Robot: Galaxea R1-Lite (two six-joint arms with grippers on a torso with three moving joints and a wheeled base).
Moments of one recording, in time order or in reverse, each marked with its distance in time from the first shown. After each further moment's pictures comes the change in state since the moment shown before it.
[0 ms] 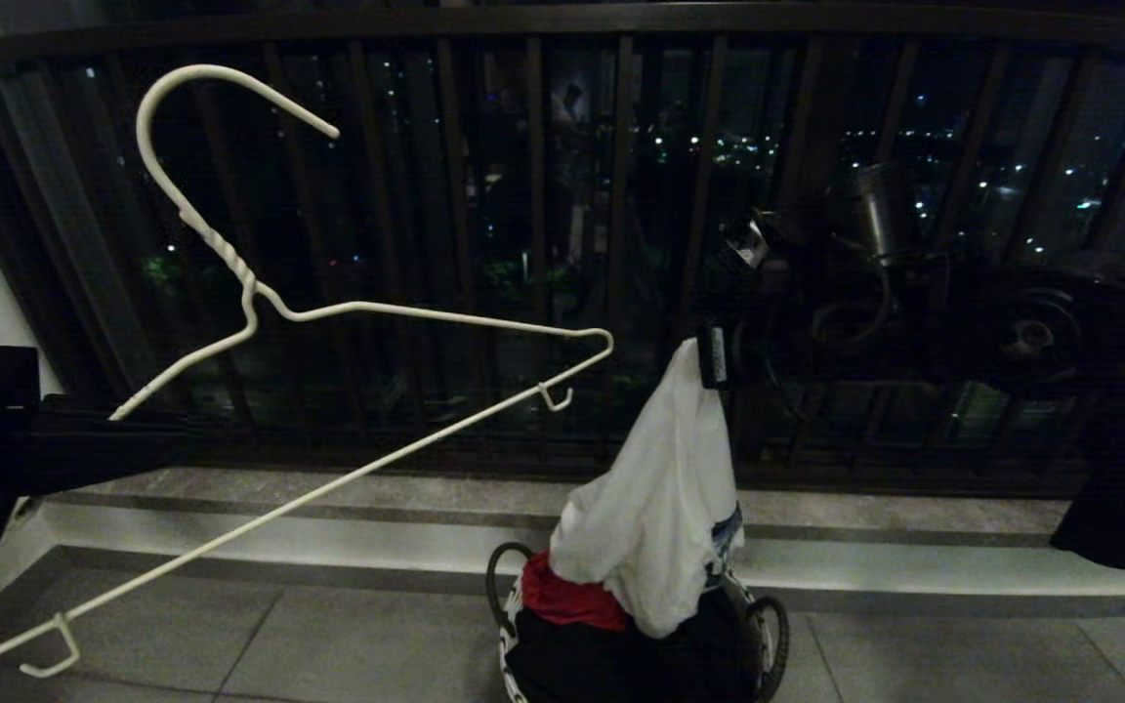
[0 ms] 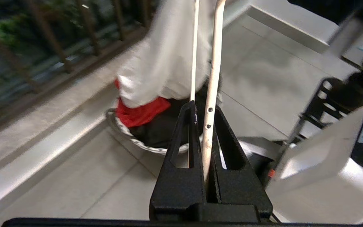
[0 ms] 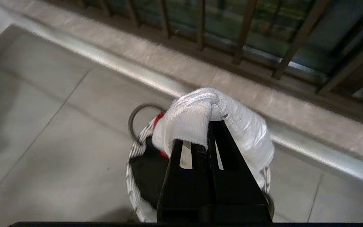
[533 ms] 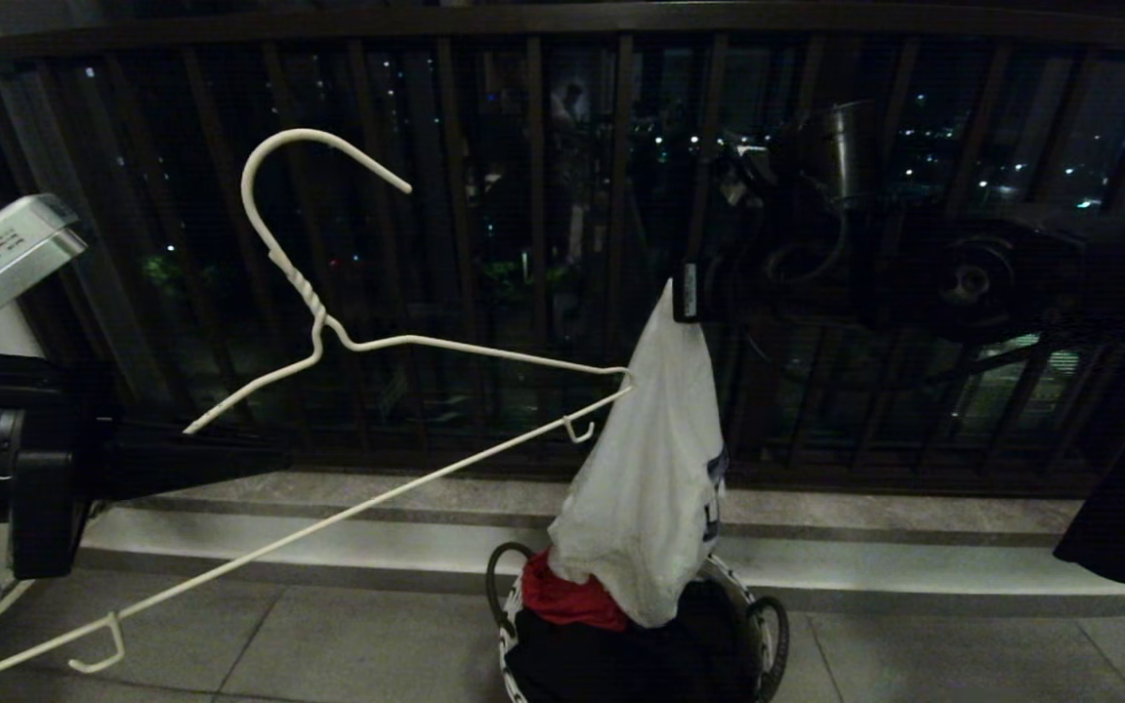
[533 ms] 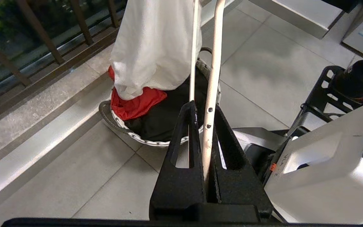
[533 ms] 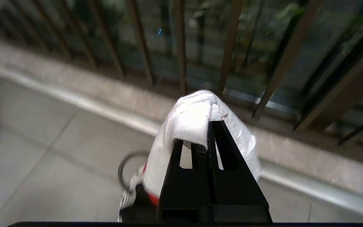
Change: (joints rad) left arm -0.095 0.055 0.006 -0.026 0.083 -0.008; right arm 0.015 0.100 -0.246 0.008 -0.130 -0.002
